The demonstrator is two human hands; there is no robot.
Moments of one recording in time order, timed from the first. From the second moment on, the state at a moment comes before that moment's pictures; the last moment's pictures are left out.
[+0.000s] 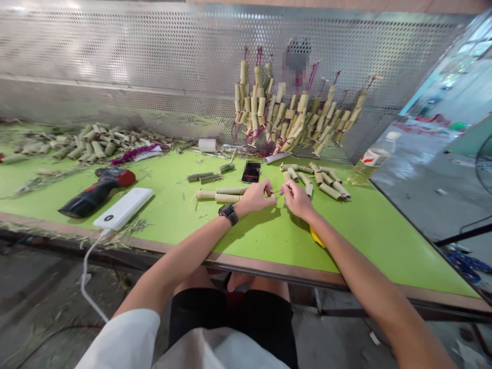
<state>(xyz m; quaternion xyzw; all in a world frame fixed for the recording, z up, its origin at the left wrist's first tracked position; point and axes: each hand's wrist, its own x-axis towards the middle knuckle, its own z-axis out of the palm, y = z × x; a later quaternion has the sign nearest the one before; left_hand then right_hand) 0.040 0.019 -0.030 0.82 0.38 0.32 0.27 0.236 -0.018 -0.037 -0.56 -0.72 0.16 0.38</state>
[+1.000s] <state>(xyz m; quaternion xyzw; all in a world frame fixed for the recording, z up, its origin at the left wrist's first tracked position) 0.035 0.036 -0.035 0.76 0.38 0.32 0.41 0.236 -0.020 -0.035 -0.60 -0.69 0.14 0.38</state>
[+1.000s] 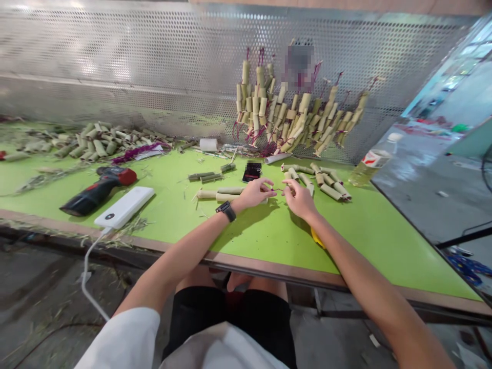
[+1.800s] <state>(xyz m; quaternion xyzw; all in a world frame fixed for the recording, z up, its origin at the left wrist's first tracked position) 0.032 0.035 -0.037 0.86 0.33 0.28 0.28 0.230 -0.017 -0.043 -0.57 -0.73 0.16 0.33</state>
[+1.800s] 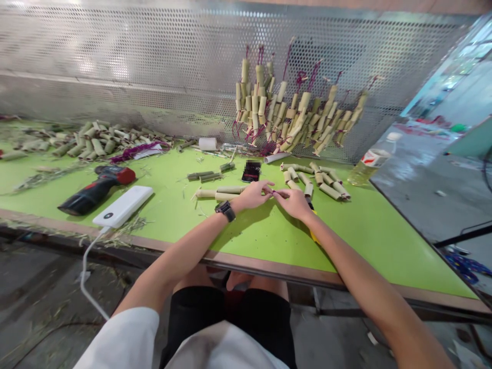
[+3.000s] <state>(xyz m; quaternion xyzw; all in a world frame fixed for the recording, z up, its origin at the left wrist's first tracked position) 0.035 0.023 -0.030 0.83 0.35 0.32 0.30 0.229 -0.015 -0.043 -0.58 -0.56 0.43 0.41</state>
